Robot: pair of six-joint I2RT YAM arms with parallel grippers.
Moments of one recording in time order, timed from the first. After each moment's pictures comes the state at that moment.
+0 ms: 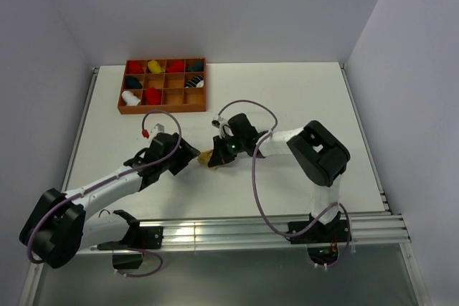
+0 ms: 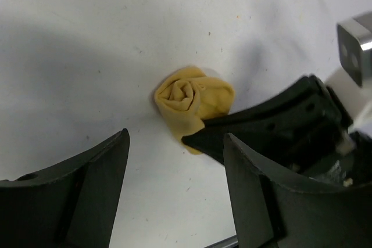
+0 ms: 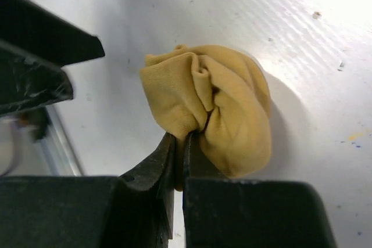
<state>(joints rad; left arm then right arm) -0.58 1.18 0.51 -0.07 -0.10 -1.18 0.72 1.88 0.93 0.18 -0.55 0.36</state>
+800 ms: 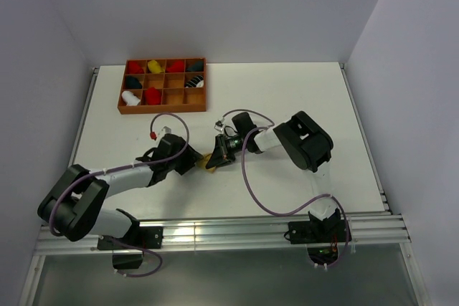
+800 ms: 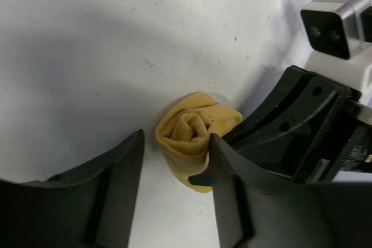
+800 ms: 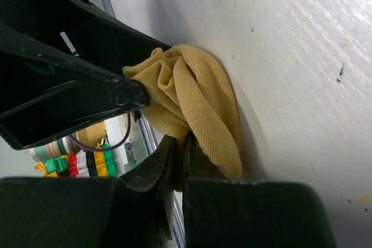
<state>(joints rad) -0.58 1.37 0.48 0.12 -0.06 -1.19 0.60 2.12 1.02 0.31 -0.99 0.73</state>
